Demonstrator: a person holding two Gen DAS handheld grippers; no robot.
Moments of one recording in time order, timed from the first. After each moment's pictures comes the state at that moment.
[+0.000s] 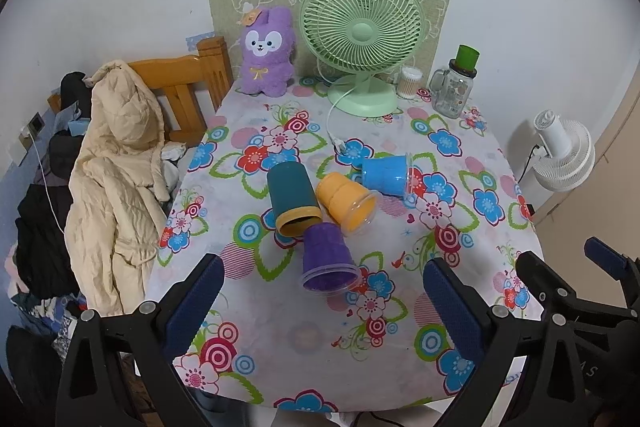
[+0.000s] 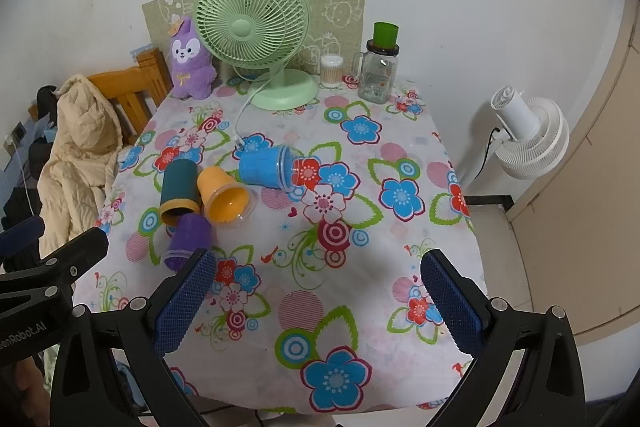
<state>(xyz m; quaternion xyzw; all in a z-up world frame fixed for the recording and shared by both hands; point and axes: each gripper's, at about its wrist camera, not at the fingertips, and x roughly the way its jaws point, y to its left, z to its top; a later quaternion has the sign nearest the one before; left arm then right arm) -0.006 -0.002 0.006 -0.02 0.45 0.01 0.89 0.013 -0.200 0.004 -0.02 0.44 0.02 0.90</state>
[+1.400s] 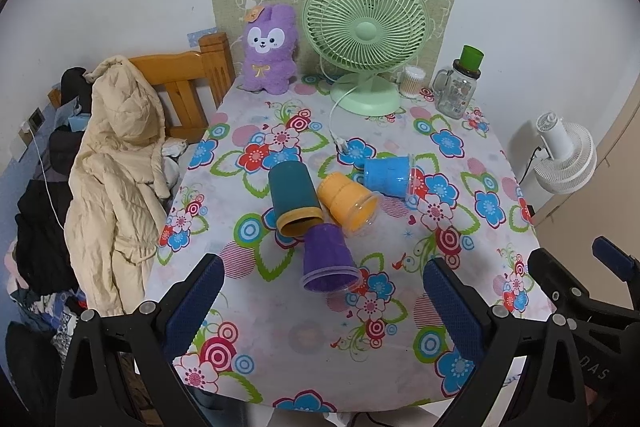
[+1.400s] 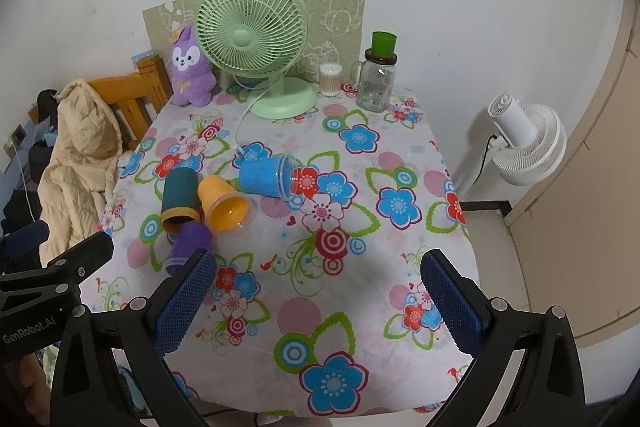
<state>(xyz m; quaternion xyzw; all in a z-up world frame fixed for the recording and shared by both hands) 0.002 -0.002 0.008 -0.03 0.46 0.02 0.89 0.009 -0.203 0.012 -0.02 0.43 0.02 0.90</state>
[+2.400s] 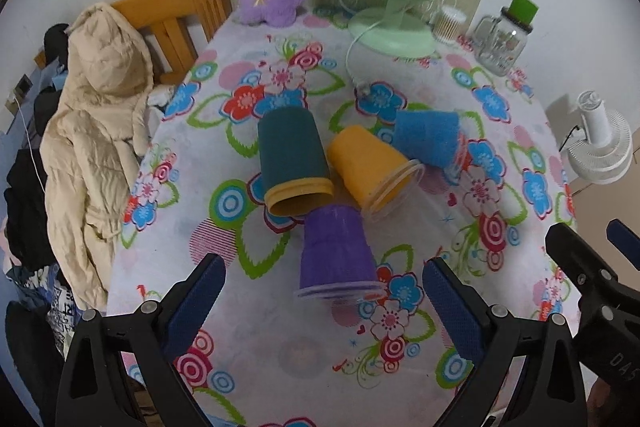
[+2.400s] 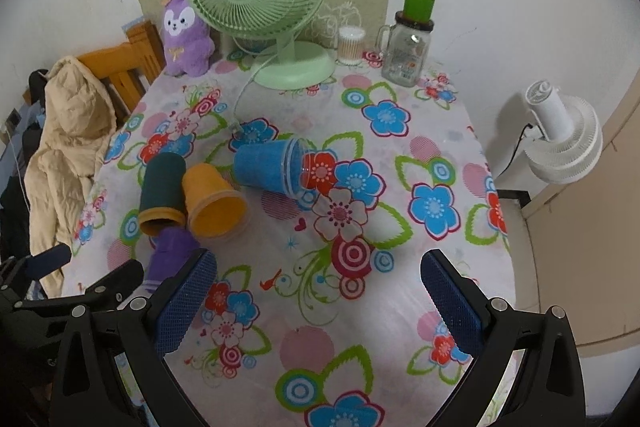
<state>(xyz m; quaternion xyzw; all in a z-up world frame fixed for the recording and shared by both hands) 0.080 0.004 -0.085 -0.04 0.56 0.04 0.83 0.094 -0.187 -0.050 -0.02 0.49 0.04 0.87</state>
